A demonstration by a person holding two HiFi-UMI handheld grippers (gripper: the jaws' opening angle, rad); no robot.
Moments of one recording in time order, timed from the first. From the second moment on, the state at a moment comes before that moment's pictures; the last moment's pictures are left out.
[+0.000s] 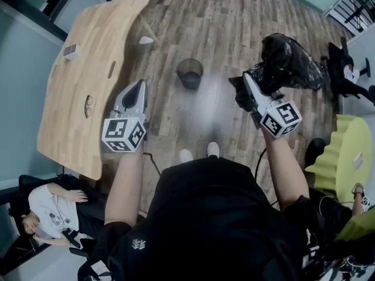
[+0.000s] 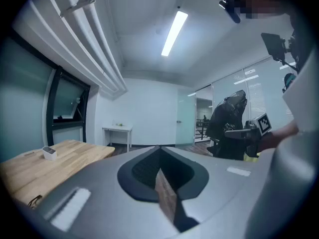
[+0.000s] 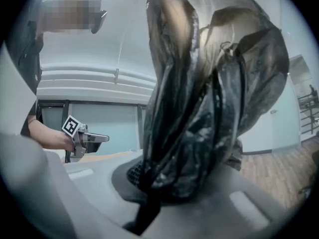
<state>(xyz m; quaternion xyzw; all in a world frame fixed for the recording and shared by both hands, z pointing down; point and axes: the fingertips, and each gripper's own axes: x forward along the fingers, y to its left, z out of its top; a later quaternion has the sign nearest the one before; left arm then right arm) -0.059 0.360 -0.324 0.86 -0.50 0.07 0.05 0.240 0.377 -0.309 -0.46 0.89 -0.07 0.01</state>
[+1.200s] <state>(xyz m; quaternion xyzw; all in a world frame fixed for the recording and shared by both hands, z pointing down) -0.061 0.277 -0.297 0.84 -0.54 0.09 0.05 0.250 0.274 -0.271 -0.43 0.90 -0.07 0.00</state>
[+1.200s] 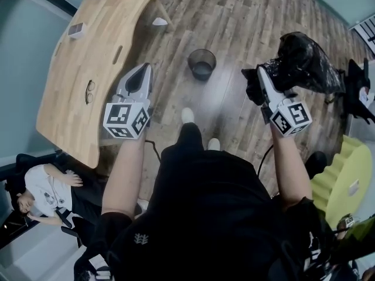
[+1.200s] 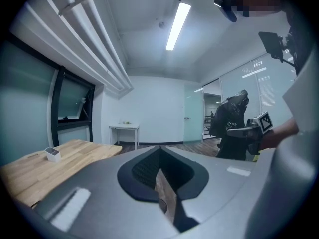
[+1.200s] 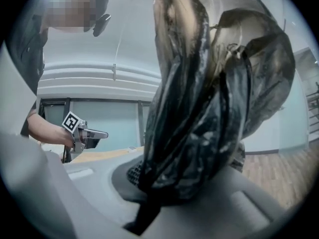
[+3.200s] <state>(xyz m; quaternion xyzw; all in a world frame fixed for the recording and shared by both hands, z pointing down) -0.093 -0.113 -0.117 0.85 -0.50 0.12 0.05 0.127 -0.097 -0.104 -0.33 0.94 -0.07 -0.03</state>
